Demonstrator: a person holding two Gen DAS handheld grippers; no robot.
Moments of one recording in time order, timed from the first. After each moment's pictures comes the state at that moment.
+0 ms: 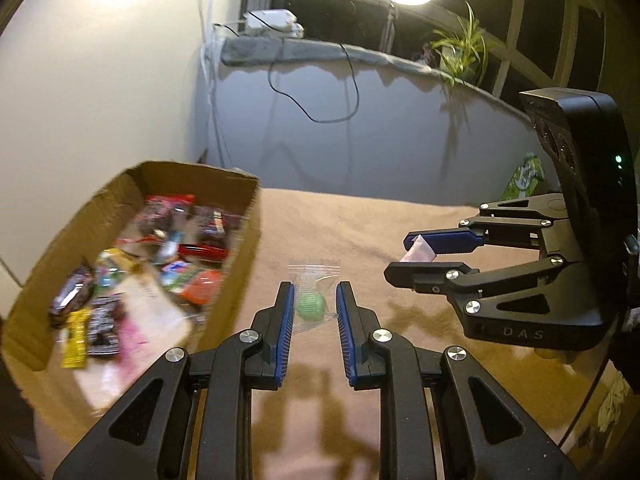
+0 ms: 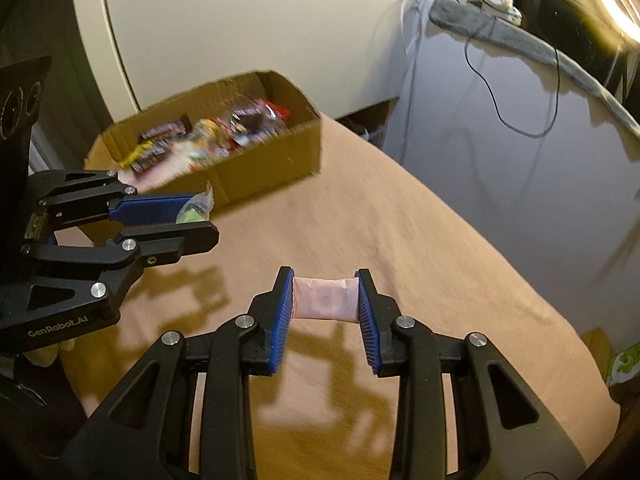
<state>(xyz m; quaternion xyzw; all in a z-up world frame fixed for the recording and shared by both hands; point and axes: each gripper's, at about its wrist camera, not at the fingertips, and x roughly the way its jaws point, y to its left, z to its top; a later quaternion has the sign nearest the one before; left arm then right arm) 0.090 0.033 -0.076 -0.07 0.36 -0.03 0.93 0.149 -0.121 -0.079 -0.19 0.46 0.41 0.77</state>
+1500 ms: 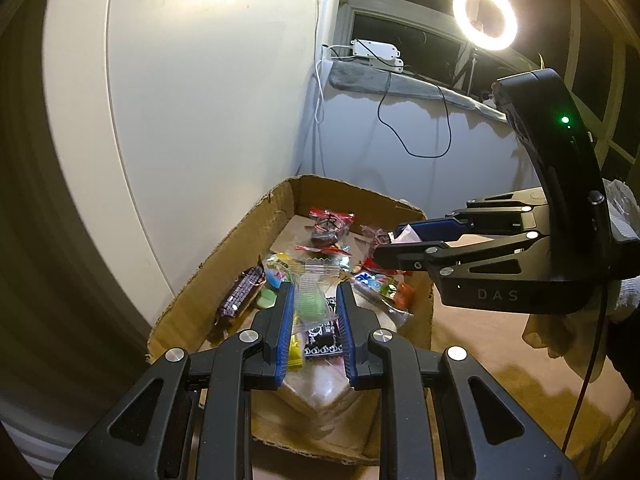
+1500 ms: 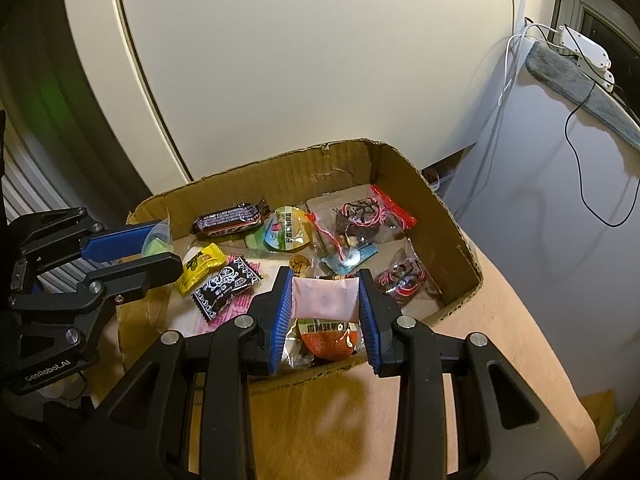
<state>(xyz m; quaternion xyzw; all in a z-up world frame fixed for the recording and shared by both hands) 0.049 0.149 -0.062 -0.09 0.34 0.07 0.93 0.152 0.038 -0.064 -0.20 0.45 0.48 0.73</state>
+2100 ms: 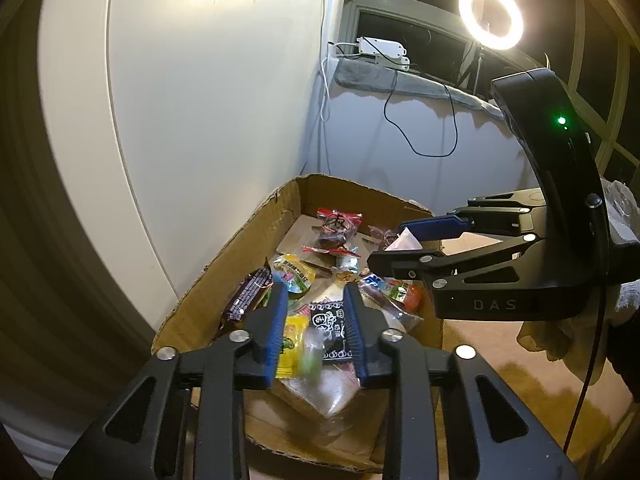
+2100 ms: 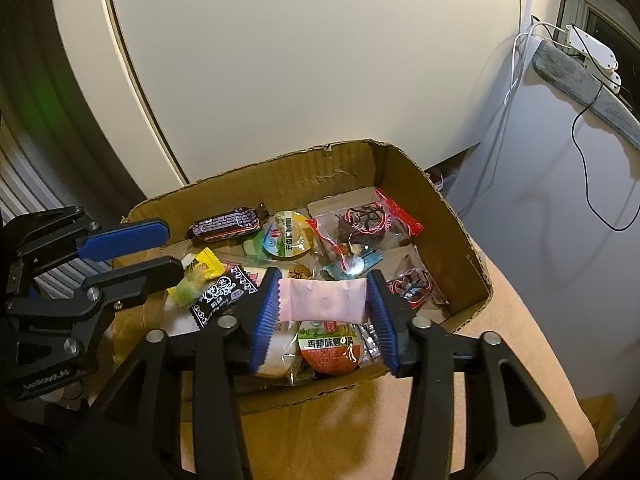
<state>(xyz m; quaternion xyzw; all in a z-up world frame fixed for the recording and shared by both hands) 0.054 0.152 -0.064 -0.09 0.34 0.08 0.93 0.155 0.048 -0.070 -0.20 0.45 0.48 0.73</state>
